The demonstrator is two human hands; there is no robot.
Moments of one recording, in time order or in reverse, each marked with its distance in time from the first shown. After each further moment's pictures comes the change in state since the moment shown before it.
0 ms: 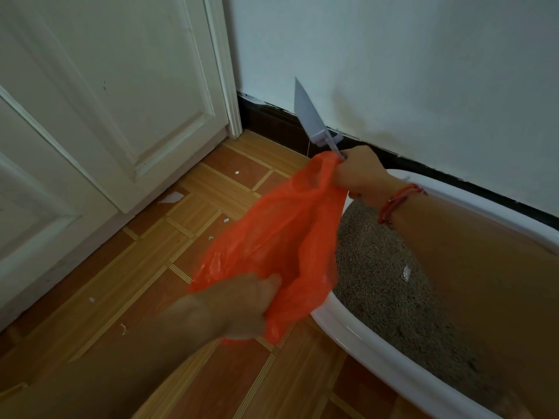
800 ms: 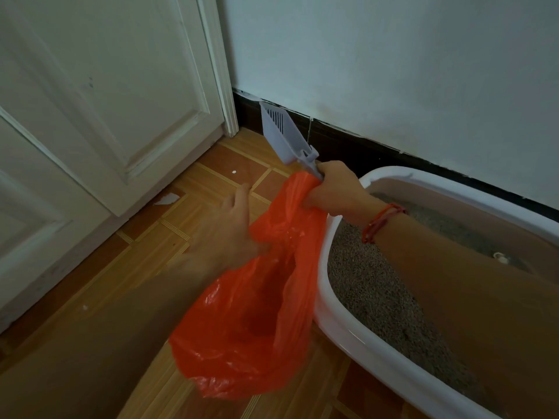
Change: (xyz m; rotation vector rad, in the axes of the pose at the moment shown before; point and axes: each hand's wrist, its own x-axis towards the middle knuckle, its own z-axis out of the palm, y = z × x) left_hand 0.045 -0.040 -0.042 -0.394 0.603 -0.285; right_hand -0.002 0.011 0.036 -0.083 -0.093 -0.109
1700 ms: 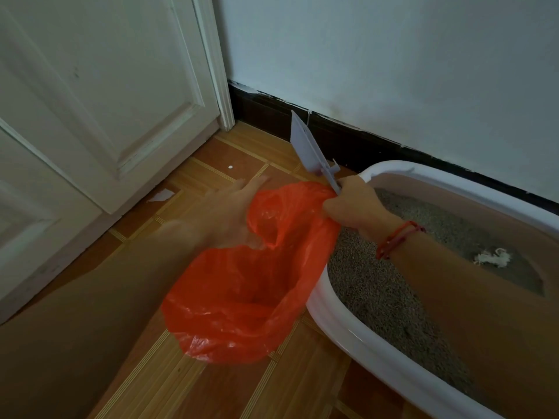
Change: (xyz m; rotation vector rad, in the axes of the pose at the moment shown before) left_hand 0.033 -0.009 -0.015 0.185 -0.178 0.259; right_hand -0.015 0.029 0.003 -0.005 0.051 0.194
